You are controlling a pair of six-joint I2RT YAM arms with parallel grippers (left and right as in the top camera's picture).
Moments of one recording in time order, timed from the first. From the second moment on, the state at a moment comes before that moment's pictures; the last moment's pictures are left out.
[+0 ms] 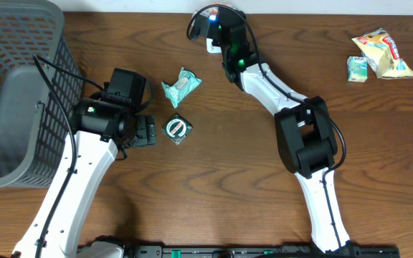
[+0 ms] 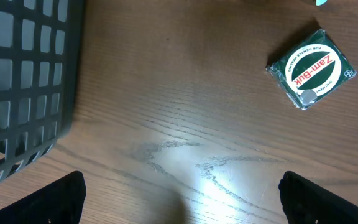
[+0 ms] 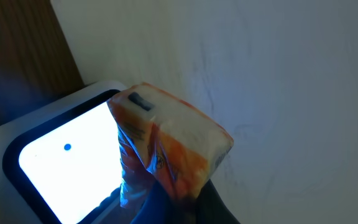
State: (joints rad) left arm -0.24 1.37 1.27 -1.23 -0.24 -0.36; right arm 0.44 2.45 1.93 0.24 0.29 -1.17
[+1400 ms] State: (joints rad) left arm -0.24 1.37 1.27 -1.23 -0.24 -0.36; right arm -0.15 2.34 2.00 -0.71 0.59 -0.43
